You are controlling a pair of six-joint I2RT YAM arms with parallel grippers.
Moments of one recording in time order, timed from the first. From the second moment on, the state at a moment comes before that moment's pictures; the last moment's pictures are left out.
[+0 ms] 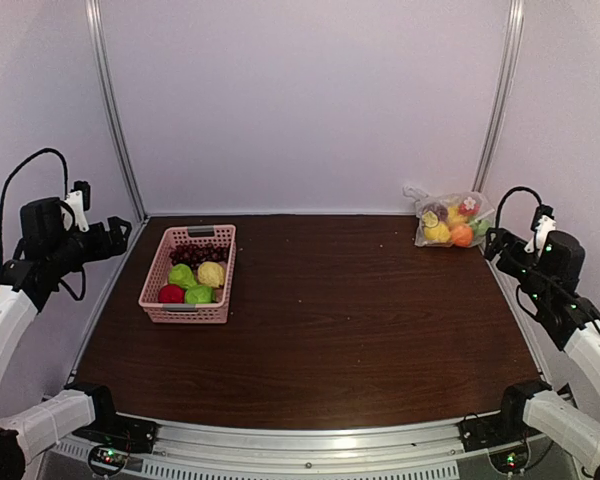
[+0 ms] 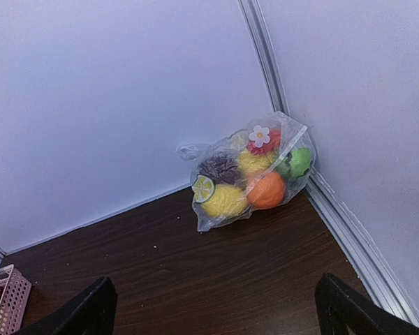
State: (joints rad) left arm 0.01 0.80 0.84 -0.40 0.09 -0.17; right arm 0.07 0.64 0.53 -0.06 0.17 0.40
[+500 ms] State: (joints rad) left arm 0.01 0.88 0.92 -0.38 0.09 -0.16; right arm 0.07 0.72 0.64 -0.16 0.13 0.37
